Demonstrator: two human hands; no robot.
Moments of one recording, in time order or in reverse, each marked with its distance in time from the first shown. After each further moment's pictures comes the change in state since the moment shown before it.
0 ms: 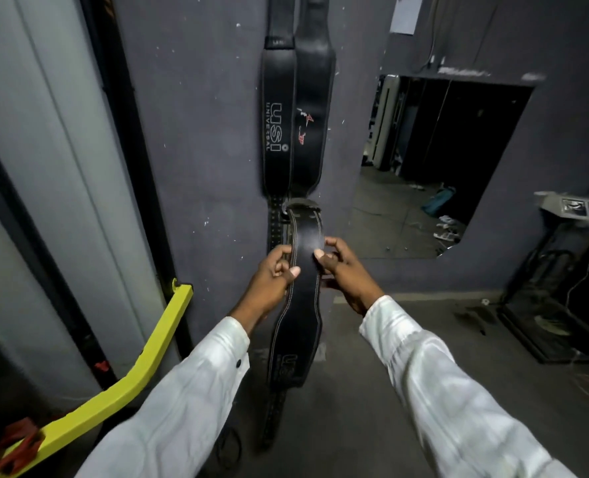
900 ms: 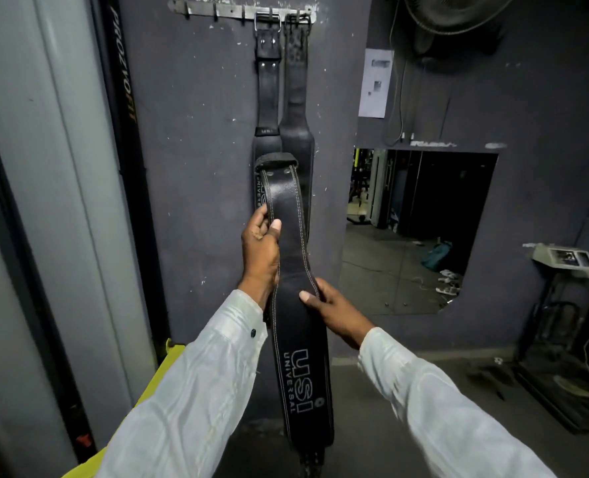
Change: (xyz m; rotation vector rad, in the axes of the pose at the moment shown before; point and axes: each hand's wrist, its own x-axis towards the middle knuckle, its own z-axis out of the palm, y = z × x) left_hand 0.057 0.152 0.031 -0.428 0.408 0.312; right_hand -0.007 -0.031 -0.028 -0.058 -0.174 -0.257
